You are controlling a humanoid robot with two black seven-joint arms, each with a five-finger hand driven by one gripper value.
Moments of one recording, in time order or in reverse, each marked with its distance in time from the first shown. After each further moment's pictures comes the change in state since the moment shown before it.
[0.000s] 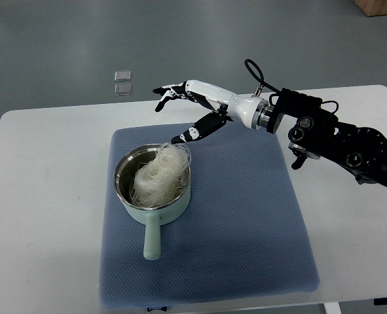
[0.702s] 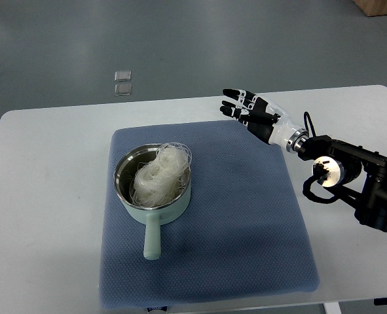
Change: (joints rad) left arm 0.000 0.000 0.000 0.000 0.000 0.000 0.000; right arm -0.189 -0.030 -0.005 -0.125 0.868 0.000 -0.078
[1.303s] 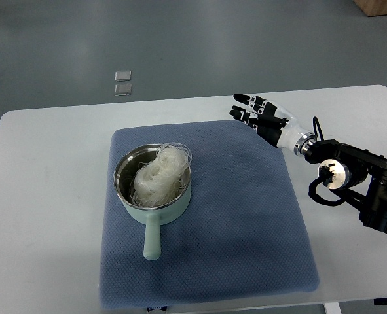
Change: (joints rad) left arm 0.000 0.000 0.000 0.000 0.000 0.000 0.000; right arm -0.006 -0.004 0.003 -0.040 -0.008 0.011 0.002
